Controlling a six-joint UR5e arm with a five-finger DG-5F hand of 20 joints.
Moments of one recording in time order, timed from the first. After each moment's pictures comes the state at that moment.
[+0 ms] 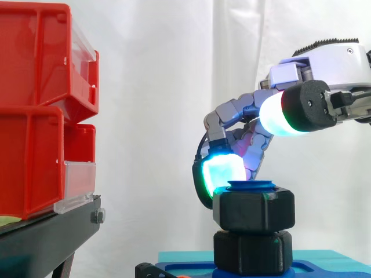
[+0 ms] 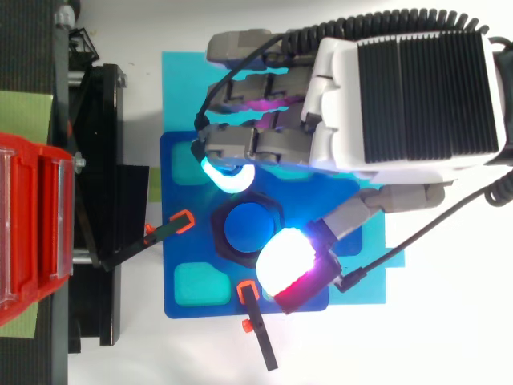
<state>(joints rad) 0.08 -2.20 -1.14 -3.03 -1.66 -1.38</state>
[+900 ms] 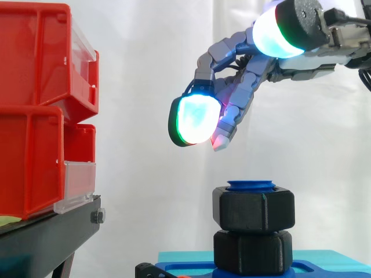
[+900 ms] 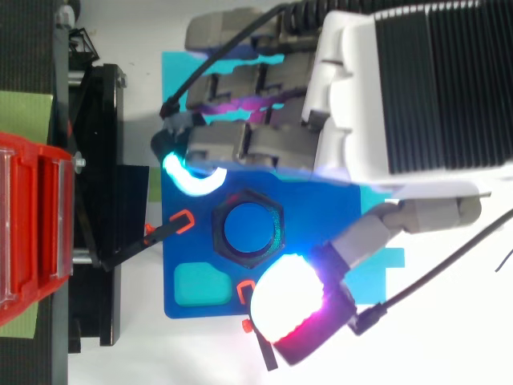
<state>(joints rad) 0.09 -2.20 -1.00 -3.15 -1.68 -1.38</state>
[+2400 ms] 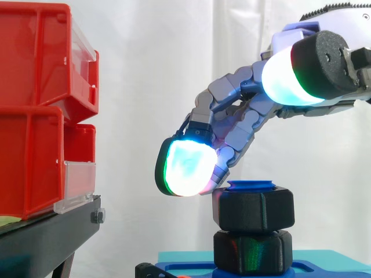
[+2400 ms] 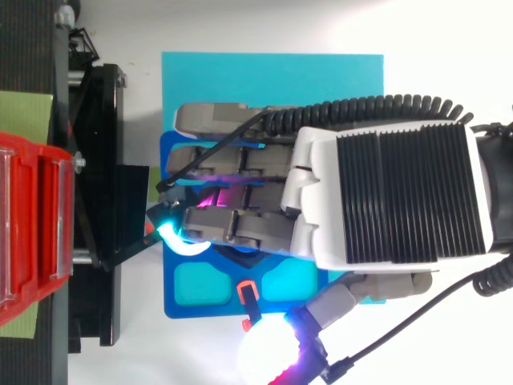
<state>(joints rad) 0.16 -2.20 -1.12 -3.03 -1.60 -1.36</state>
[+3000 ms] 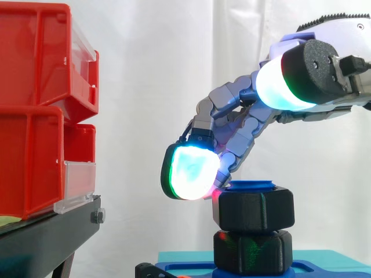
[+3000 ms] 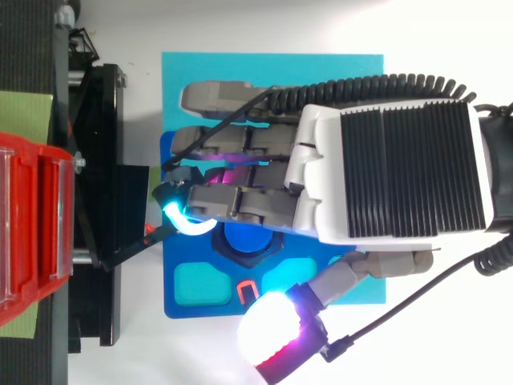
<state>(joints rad) 0.14 -2.20 -1.12 -3.04 -1.60 -1.36</state>
